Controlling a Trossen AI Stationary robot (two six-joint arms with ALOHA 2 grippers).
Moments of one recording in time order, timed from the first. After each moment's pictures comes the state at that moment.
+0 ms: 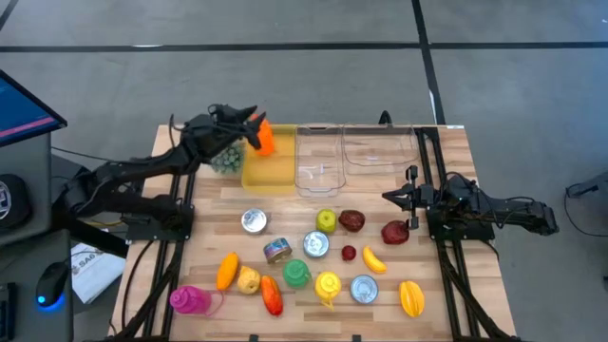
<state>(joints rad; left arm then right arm) 0.57 1.12 0.66 0.49 -0.16 -0.12 -0.12 0.03 0.02 0.06 -0.05 -0.16</state>
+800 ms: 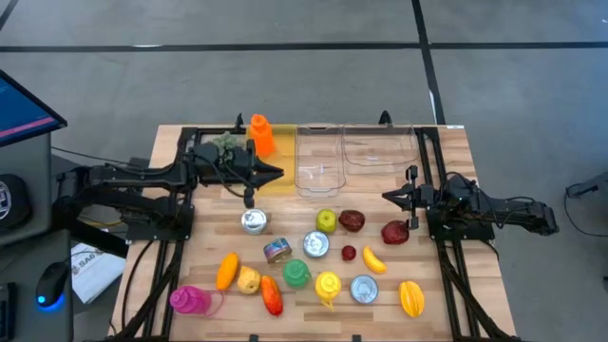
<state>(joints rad) 0.19 1.05 0.65 0.38 0.13 -0.02 -0.12 0.03 0.02 0.06 -0.05 -0.17</state>
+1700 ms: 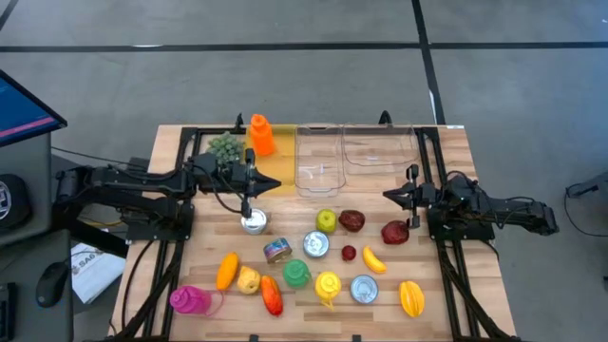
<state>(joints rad) 0.15 1.02 0.54 0.49 0.13 0.12 -0.12 0.03 0.02 0.11 -0.04 -0.12</state>
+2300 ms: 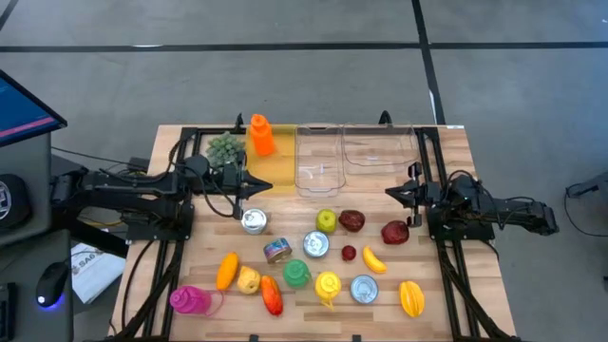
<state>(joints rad) 0.15 0.91 0.47 0.43 0.13 0.17 -0.12 0.03 0.02 0.18 -0.04 -0.16</state>
